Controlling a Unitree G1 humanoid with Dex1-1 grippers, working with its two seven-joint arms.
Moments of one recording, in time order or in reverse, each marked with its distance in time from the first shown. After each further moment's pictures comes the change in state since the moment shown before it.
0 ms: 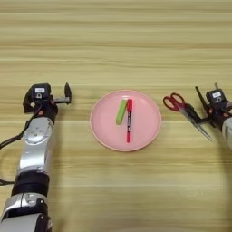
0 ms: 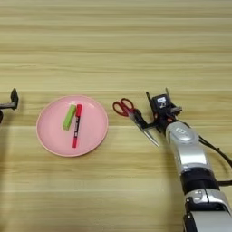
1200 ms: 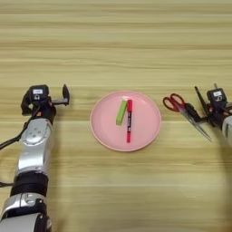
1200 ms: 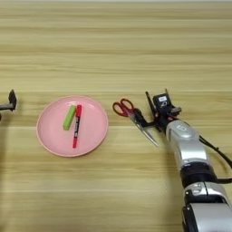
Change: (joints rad) left arm 0.000 0.004 0.014 0.019 -0.001 -0.001 0.000; right arm -0.045 -0.004 0.006 0.087 0.030 0.001 0.020
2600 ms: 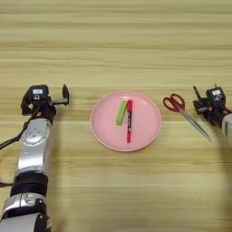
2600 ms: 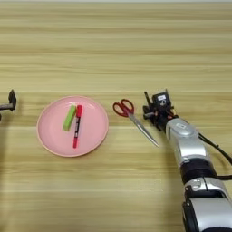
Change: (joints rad) left arm 0.000 0.001 0.000 0.000 -0.001 0.000 0.000; right arm -0.032 -0.012 0.016 0.047 -0.001 0.001 -0.005
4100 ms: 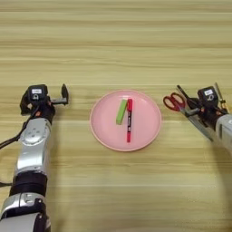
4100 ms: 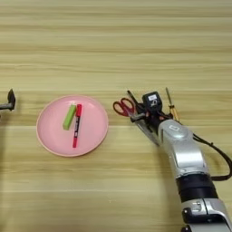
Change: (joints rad) left arm -0.001 0.005 0.002 0.000 -0.005 -0.001 0.000; right arm 0.158 0.056 0.037 -0.503 0.007 0.261 0.000
